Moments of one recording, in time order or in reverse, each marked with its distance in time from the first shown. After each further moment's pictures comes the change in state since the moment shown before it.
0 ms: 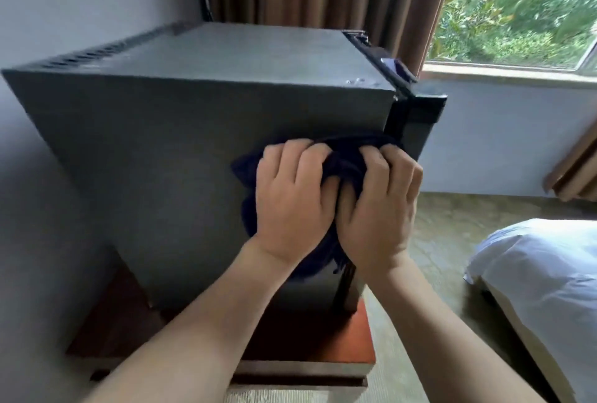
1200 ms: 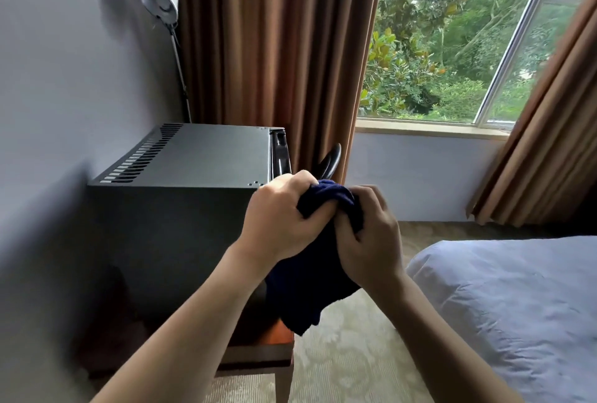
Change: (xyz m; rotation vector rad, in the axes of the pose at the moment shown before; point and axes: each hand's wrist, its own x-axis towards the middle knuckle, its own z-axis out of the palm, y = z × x) left_hand 0.127 0.213 -0.097 -0.309 -0.238 -0.144; right_hand 0.150 -0.014 -0.286 0.356 -0.218 0.207
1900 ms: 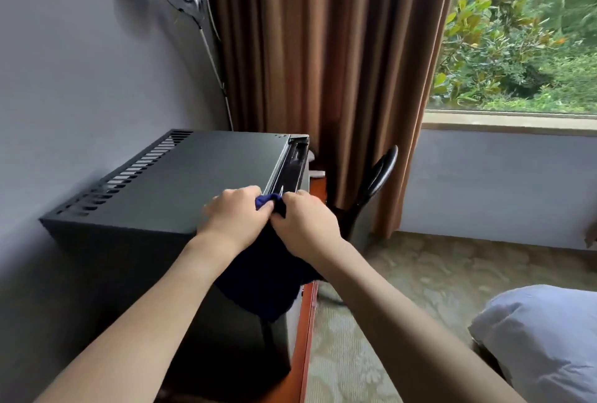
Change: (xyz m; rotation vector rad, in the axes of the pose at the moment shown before) left_hand 0.088 -0.198 0.089 0.792 -0.240 -0.646; right_hand 0.126 0.156 0.174 -0.192 -0.665 0.071
